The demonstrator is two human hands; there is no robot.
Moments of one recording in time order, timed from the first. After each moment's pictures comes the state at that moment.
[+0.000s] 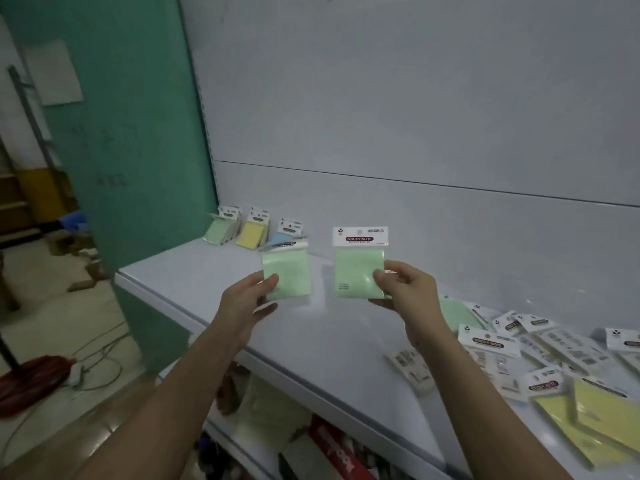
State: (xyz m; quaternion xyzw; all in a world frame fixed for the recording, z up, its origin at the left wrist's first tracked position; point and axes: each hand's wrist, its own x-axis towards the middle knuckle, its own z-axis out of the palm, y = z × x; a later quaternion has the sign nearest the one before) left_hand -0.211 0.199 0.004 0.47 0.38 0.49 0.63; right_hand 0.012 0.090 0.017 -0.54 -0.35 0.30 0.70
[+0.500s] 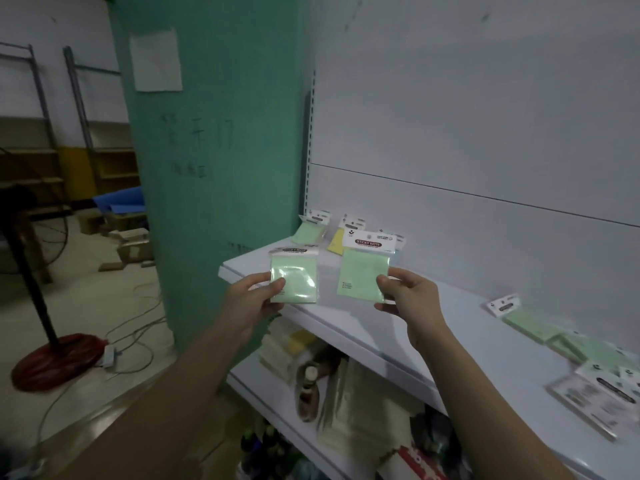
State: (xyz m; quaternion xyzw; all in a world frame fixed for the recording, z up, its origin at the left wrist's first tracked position) left_hand -0.449 0.302 0.006 0.44 0.39 0.52 0.62; right_hand -0.216 0.213 0.027 -0.57 -0.37 0.32 0.66
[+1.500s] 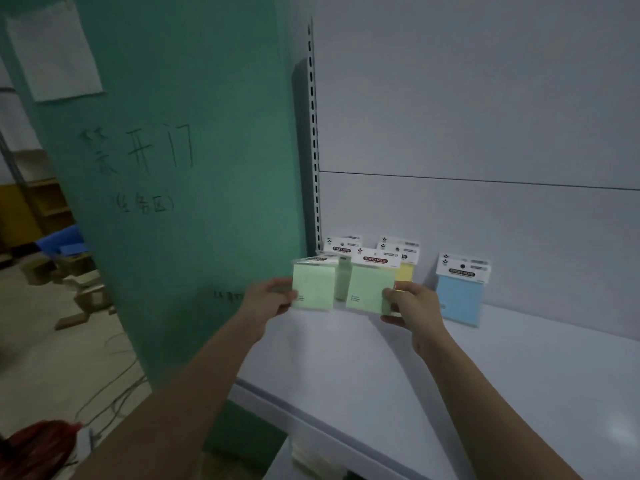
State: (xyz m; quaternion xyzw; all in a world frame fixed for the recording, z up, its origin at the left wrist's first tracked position) left_hand -0.408 0.652 -0.014 0.57 0.44 0.38 0.58; right_hand -0.204 0.515 -0.023 -0.61 -0.22 0.32 0.69
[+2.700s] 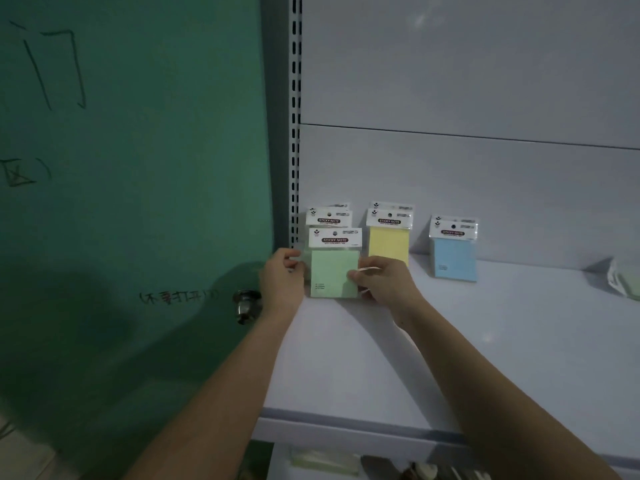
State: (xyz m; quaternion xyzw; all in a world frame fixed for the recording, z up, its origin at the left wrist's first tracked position) left_hand -0.366 0.721 -0.059 0.73 0.37 0.39 0.42; right_hand -0.269 0.583 -0.038 -0.71 -0.23 0.22 0.63
